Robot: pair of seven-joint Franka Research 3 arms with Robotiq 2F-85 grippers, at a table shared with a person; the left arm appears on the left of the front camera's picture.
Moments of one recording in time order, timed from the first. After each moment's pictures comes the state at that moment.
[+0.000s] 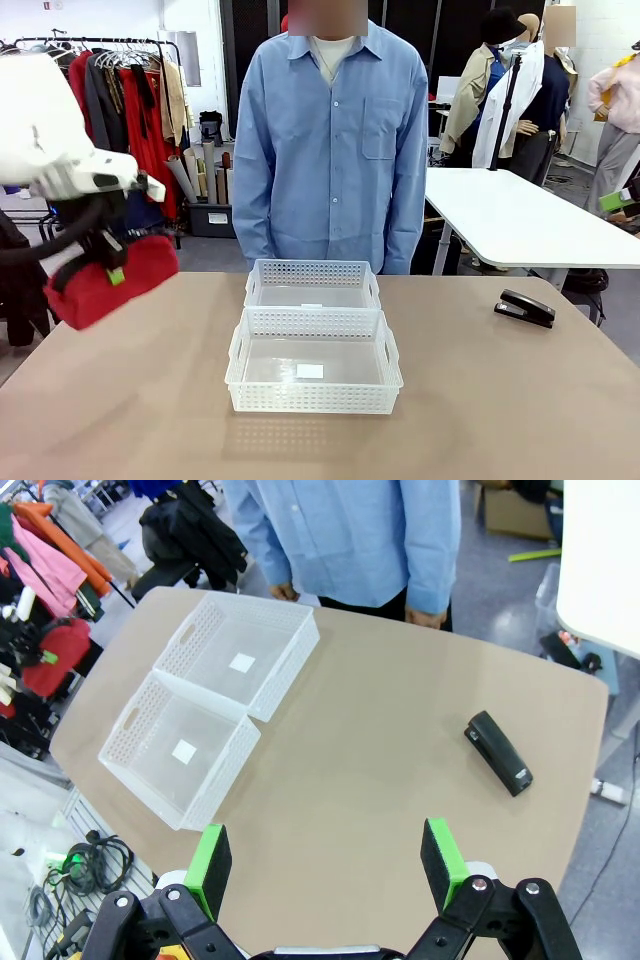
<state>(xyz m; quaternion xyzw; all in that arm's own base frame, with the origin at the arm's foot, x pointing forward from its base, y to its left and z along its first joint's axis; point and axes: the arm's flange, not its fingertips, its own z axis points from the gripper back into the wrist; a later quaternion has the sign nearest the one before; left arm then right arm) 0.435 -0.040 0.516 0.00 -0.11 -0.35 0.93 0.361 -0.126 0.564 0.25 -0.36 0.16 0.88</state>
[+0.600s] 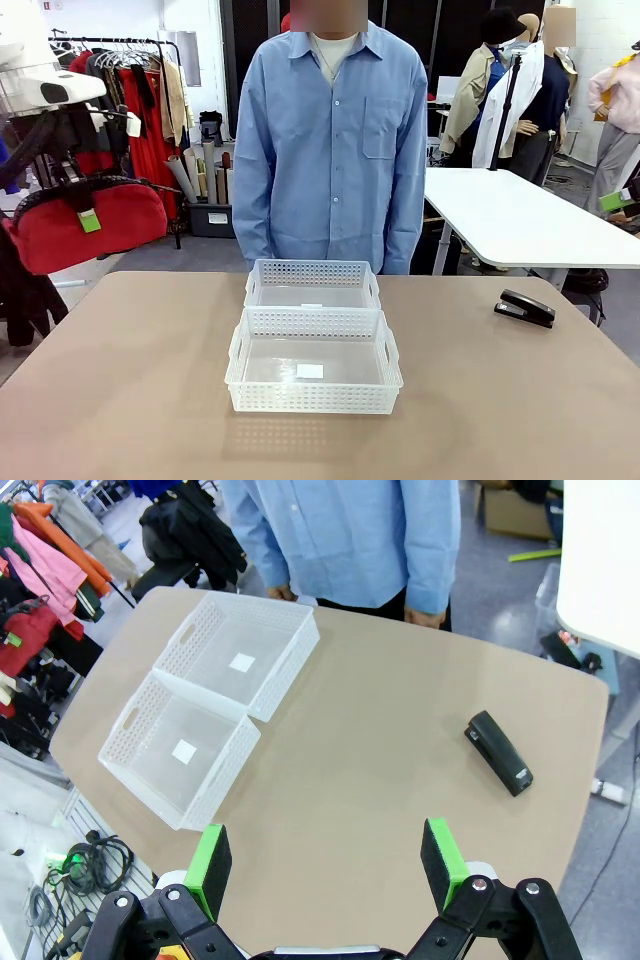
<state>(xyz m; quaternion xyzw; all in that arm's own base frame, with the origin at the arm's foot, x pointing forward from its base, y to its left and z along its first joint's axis) 0.435 -0.026 0.602 -0.05 -0.06 -0.46 0.88 0.361 -0.126 0.564 0.25 -0.36 0.16 0.88</state>
